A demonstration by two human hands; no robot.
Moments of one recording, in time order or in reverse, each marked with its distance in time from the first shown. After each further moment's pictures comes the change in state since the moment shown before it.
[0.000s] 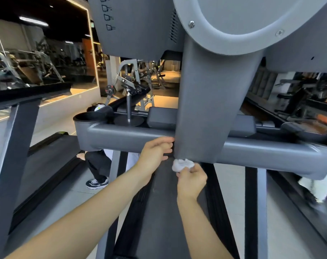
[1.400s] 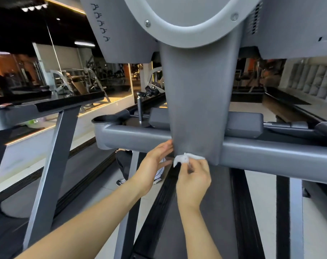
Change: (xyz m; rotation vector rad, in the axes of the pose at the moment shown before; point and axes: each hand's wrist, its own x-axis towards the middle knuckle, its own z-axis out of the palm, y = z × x) left_hand -0.017 -0.028 0.028 0.026 -0.039 0.077; right_hand 0.007 0.003 -0.025 -0.138 -0.105 -0.489
